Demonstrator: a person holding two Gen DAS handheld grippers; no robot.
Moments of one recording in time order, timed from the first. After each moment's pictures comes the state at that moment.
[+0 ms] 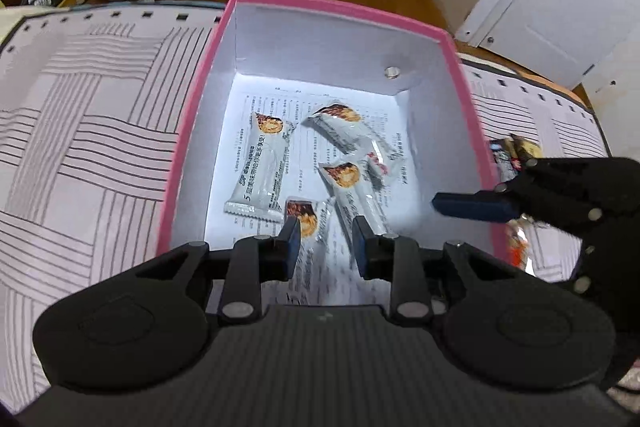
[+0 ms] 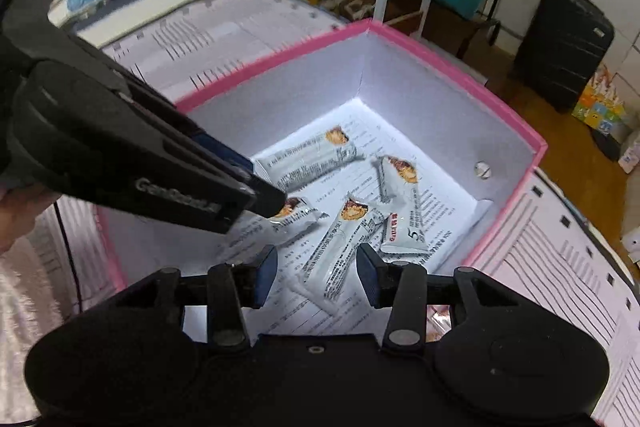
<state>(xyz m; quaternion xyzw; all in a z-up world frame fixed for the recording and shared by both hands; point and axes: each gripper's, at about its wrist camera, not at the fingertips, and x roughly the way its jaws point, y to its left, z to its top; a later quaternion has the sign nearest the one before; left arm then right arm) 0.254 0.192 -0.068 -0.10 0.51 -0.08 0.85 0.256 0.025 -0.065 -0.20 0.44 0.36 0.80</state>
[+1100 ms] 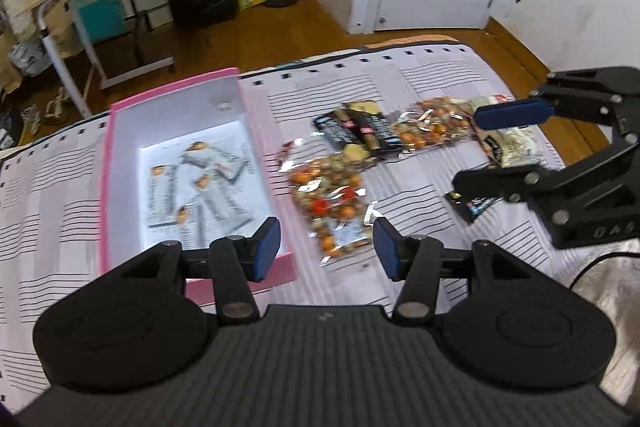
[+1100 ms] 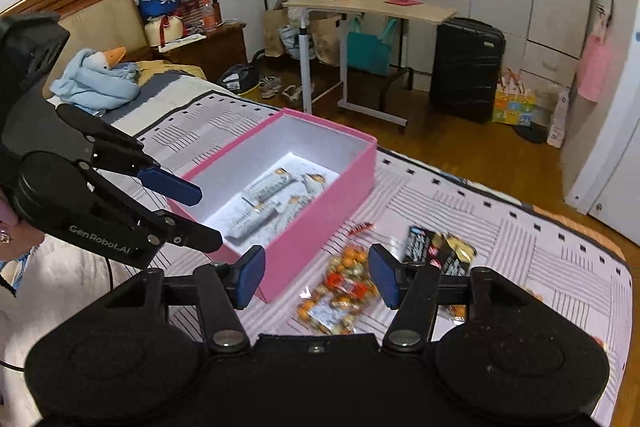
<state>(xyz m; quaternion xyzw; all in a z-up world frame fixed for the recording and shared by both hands) 0.125 0.051 0.050 0.06 0.45 -0.20 0.87 0.134 -0.167 0.045 -0.08 0.37 0.30 0.88</state>
